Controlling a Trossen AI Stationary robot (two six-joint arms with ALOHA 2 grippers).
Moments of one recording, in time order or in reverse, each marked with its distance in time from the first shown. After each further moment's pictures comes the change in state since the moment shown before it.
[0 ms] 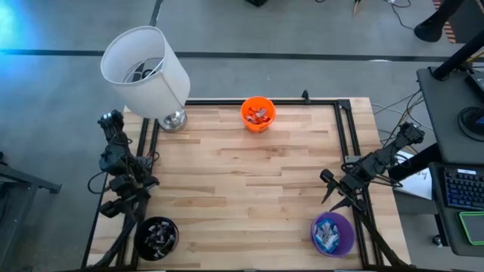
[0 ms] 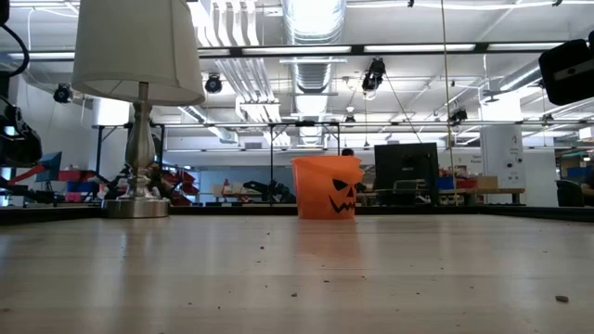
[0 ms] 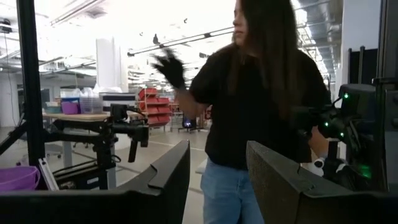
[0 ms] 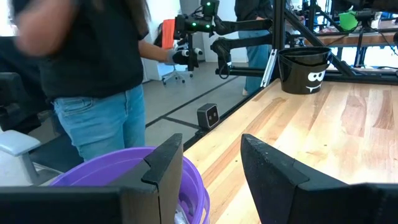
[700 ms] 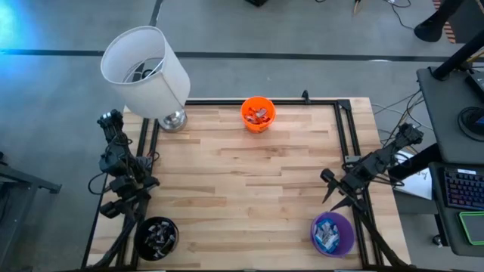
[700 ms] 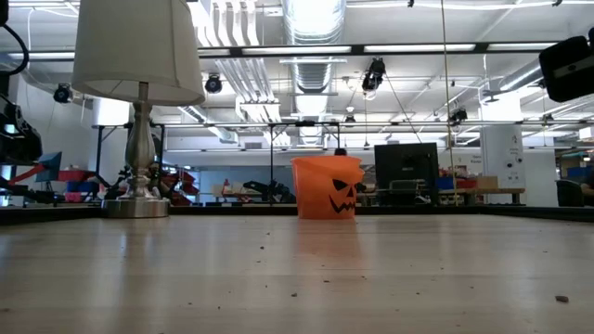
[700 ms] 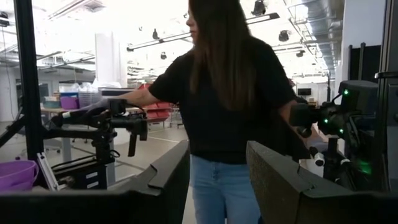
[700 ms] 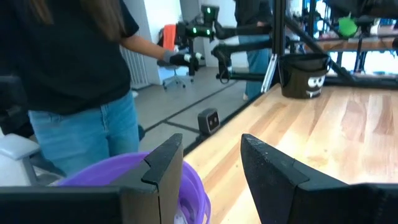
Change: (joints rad) left arm 0.000 0.016 0.002 -0.003 0.000 -0.007; right arm 0.000 -0.026 0.000 0.000 0.000 0.000
